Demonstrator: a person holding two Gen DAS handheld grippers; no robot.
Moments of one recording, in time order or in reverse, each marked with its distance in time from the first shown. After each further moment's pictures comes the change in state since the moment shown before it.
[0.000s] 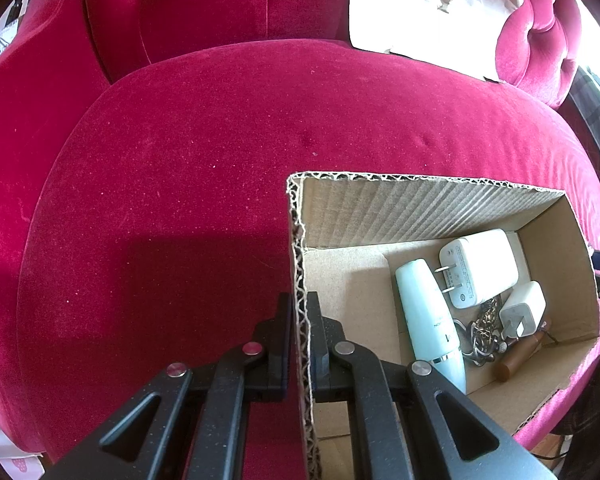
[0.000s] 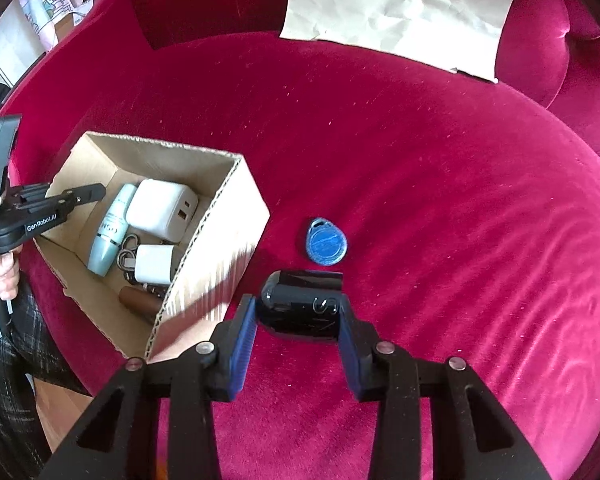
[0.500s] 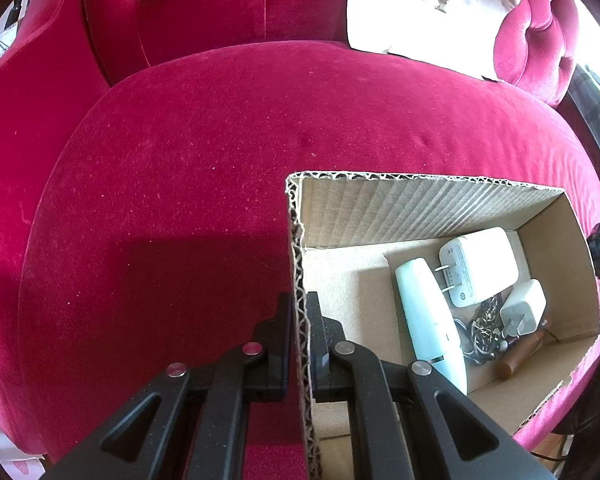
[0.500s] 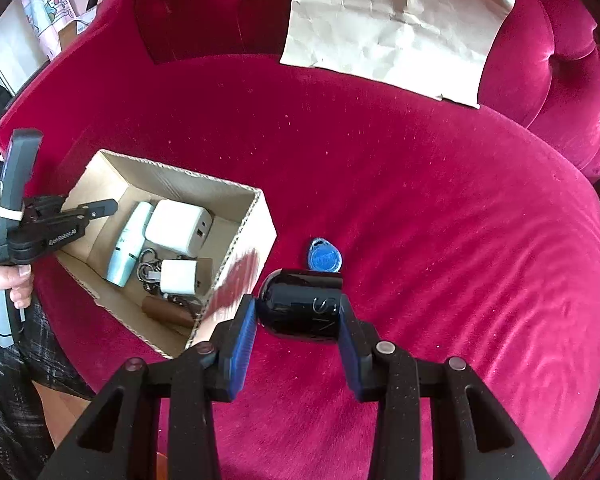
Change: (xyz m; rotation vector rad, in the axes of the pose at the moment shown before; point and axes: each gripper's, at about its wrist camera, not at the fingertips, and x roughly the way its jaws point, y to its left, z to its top) left arm 0.001 -0.006 -0.002 0.005 -0.004 0.002; right arm -0.034 0.017 0.005 0.001 -0.041 -0.053
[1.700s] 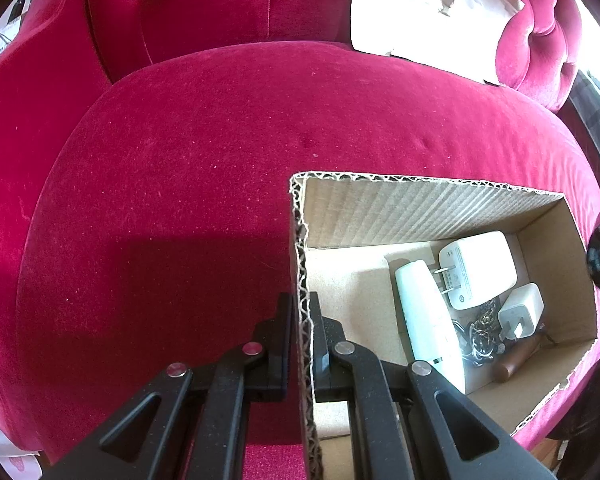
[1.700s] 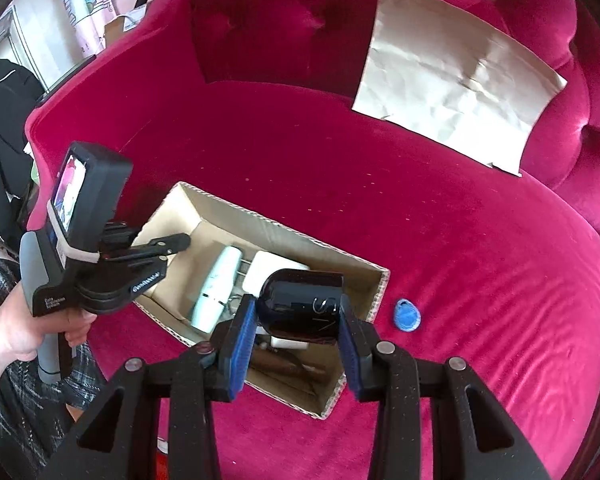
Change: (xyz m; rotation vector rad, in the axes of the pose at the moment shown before) left arm -0.001 0.008 0.000 -0.013 0.001 -0.010; right arm -0.018 0.089 0.038 -0.088 -0.065 0.030
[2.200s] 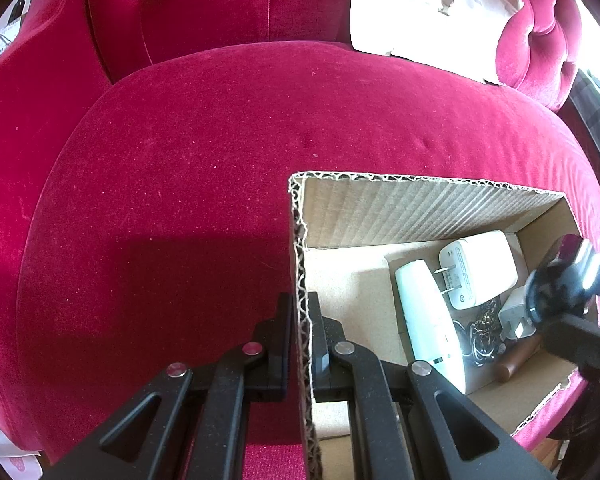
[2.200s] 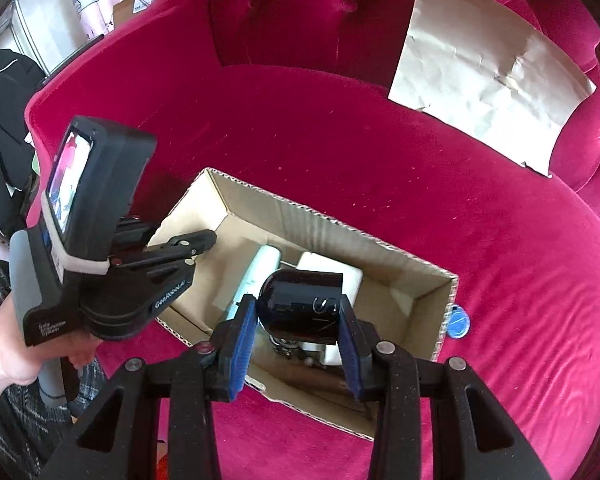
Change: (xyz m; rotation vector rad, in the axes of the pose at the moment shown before) left arm 0.000 0.000 0.000 0.000 -0.001 0.000; right arm 0.034 0.035 0.003 -0.008 0.033 0.020
